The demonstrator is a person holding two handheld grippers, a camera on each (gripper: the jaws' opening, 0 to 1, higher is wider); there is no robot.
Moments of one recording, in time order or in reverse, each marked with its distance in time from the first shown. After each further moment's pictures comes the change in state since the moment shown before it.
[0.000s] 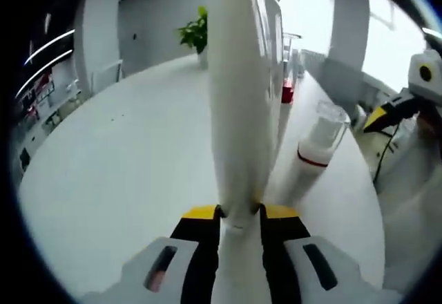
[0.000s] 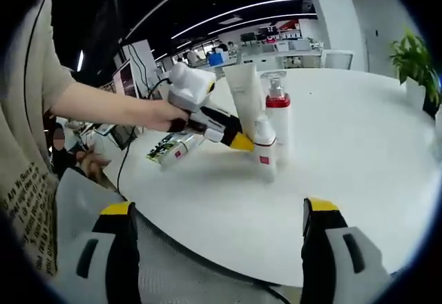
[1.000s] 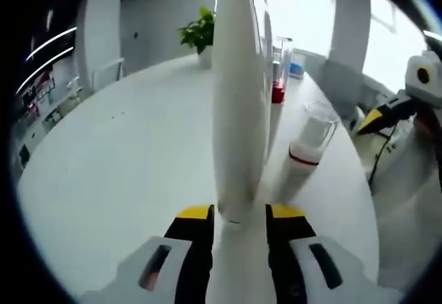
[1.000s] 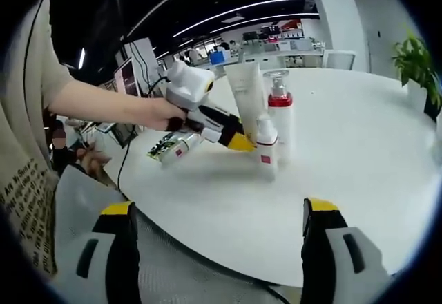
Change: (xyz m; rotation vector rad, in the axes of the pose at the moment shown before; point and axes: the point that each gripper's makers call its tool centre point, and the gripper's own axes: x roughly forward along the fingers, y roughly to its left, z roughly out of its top) left arm -0.010 -0.005 0.000 -0.014 0.002 -0.012; right arm 0.000 0.003 -0.002 -0.015 0.012 0.009
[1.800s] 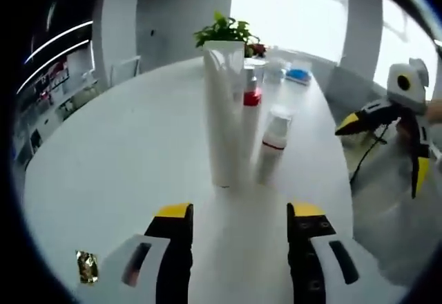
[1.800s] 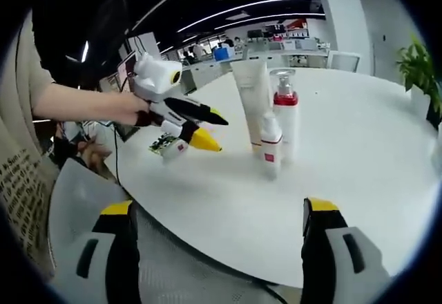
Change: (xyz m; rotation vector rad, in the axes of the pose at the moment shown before) left arm -0.069 -0.023 -0.014 -0.079 -0.017 0.088; right arm 0.000 0.002 -0.001 -0.036 0.020 0.011
